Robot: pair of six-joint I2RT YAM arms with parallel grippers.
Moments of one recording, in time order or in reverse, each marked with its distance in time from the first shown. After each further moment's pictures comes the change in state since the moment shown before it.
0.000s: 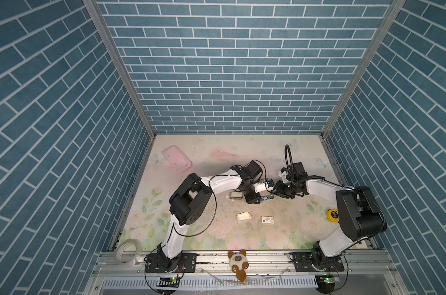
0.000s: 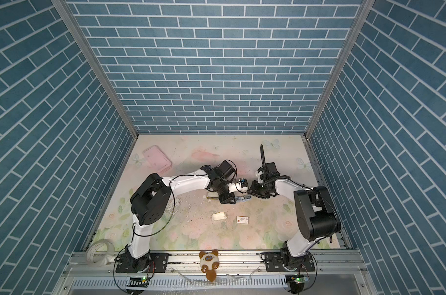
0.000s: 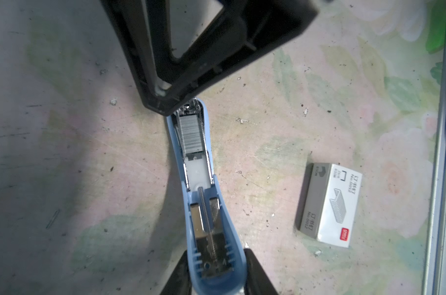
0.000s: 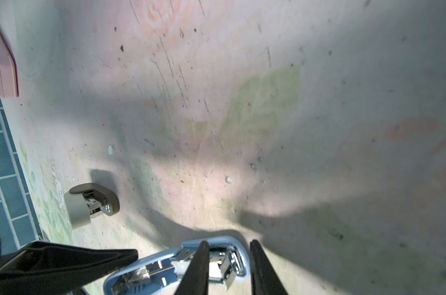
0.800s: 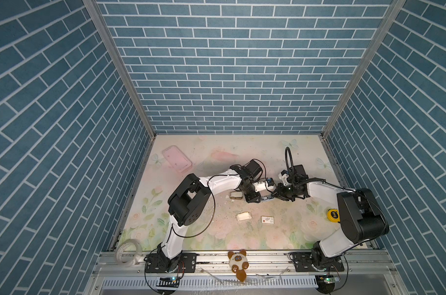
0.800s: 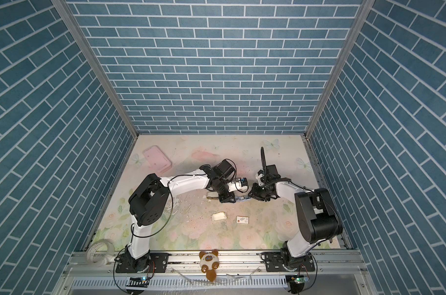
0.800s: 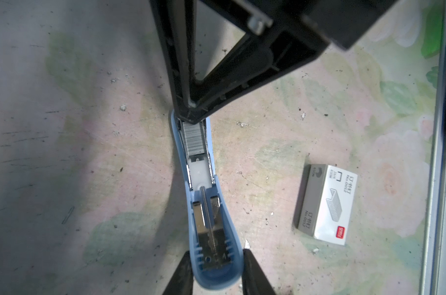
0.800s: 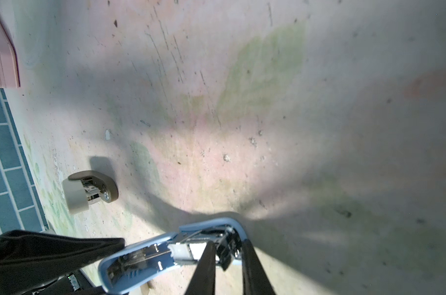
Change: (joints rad) left arm 0.000 -0.018 0.000 -0.002 -0.010 0.001; right arm -0.002 -0.021 -0.045 0.008 -0.024 0.000
